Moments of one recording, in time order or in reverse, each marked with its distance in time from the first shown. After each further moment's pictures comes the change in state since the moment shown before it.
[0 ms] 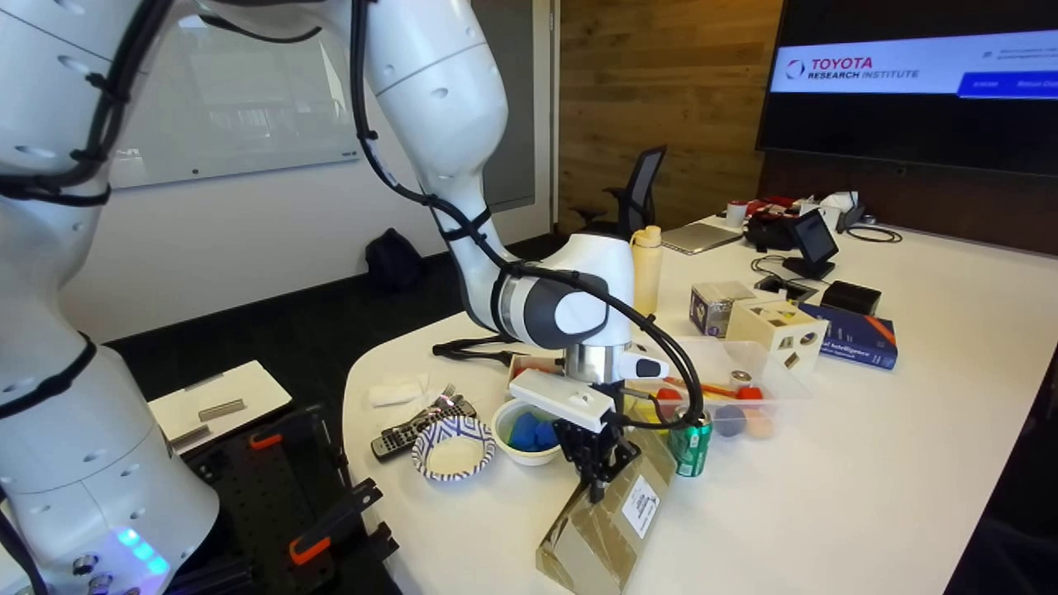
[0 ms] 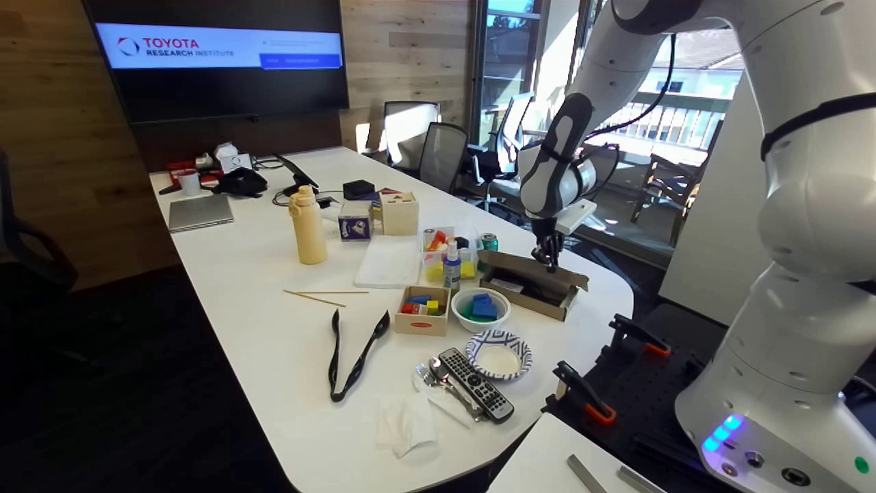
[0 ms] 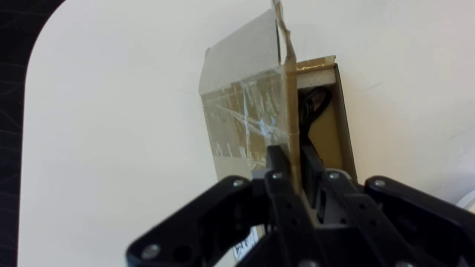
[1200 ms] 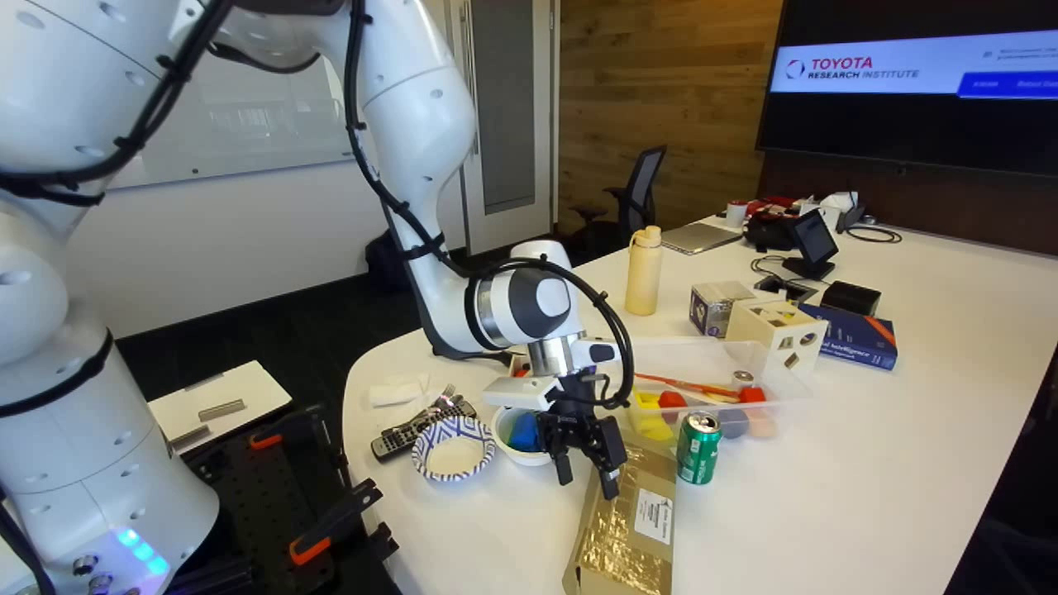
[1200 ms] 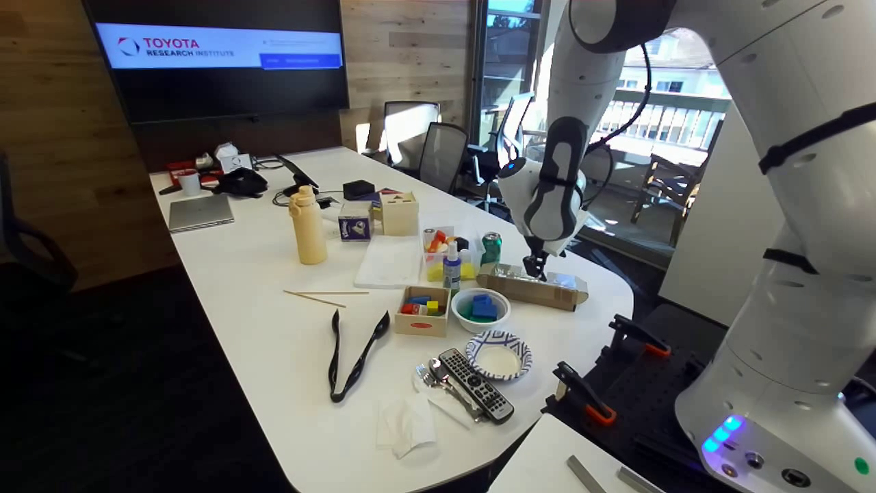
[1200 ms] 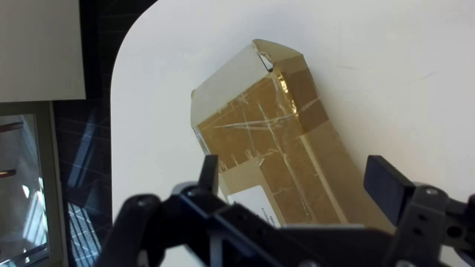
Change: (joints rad) arm 0.398 0.074 -0.309 -0.076 -0.291 0.118 0.536
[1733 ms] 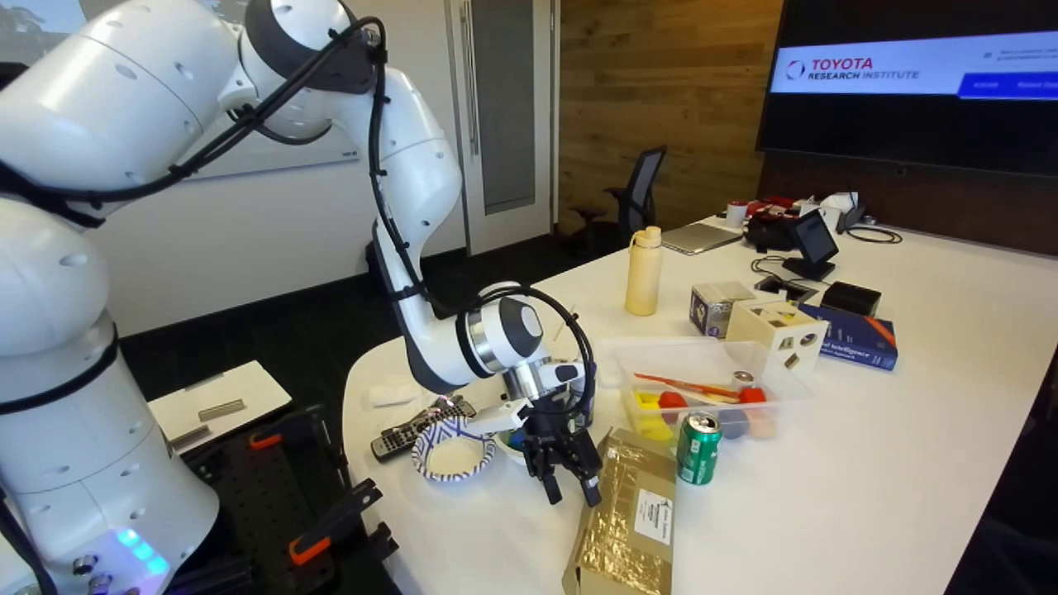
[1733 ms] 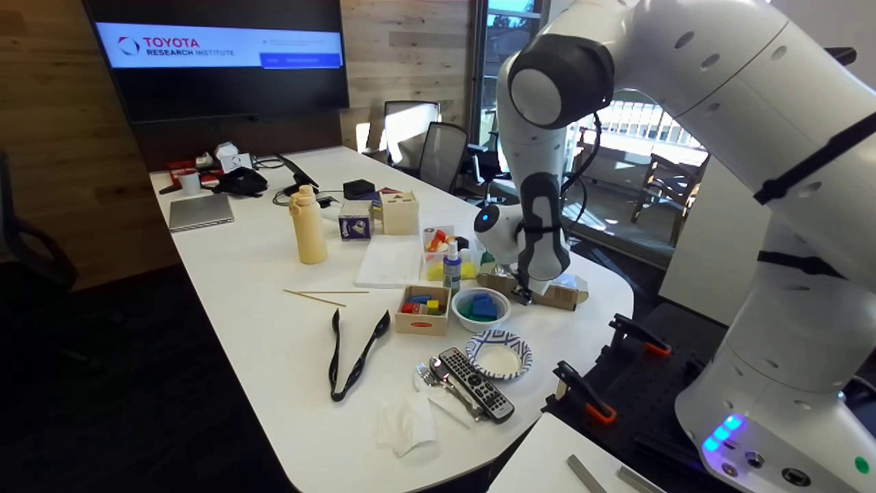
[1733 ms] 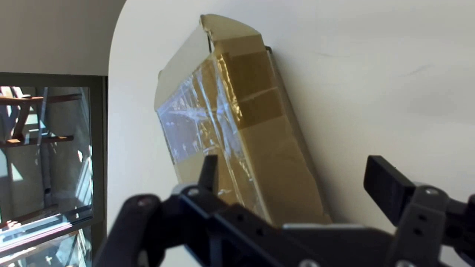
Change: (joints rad) arm 0.254 0.272 -0.112 0.071 -0.078 0.069 0.277
